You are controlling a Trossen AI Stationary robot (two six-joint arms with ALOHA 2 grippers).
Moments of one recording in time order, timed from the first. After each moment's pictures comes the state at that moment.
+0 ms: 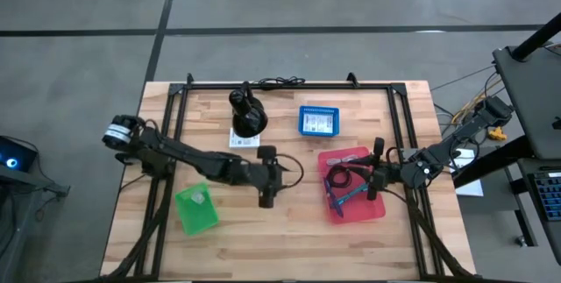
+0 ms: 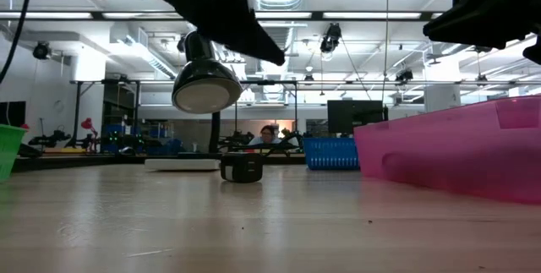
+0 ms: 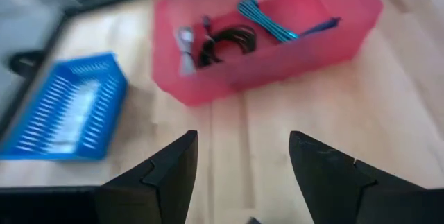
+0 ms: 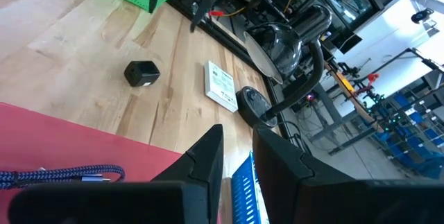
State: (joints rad) left arm -0.25 1.59 1.02 -0.02 -0.35 0.05; right arm 0.61 0.70 0.27 0.09 0.83 -0.43
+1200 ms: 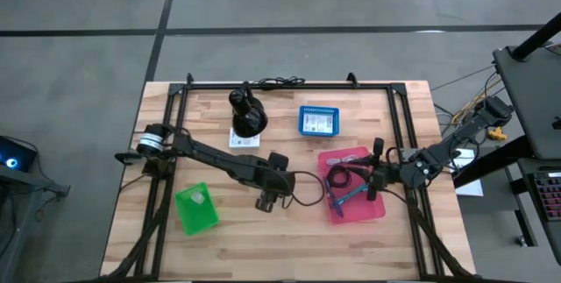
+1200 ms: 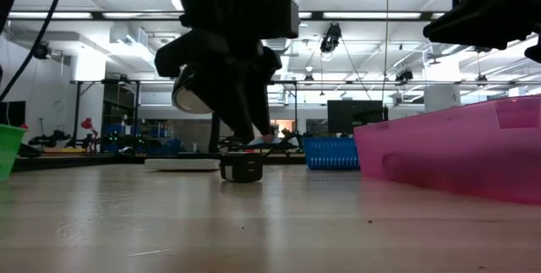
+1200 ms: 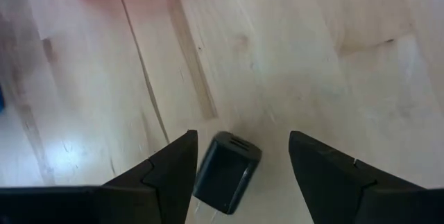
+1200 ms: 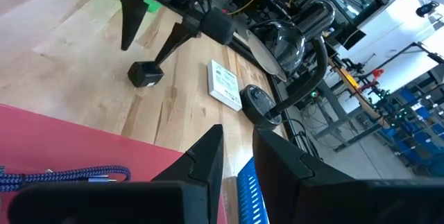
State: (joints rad) left arm -0.21 1.89 1.39 -0.65 -0.18 0.17; right arm 0.62 0.71 0.27 0.09 0.83 -0.39
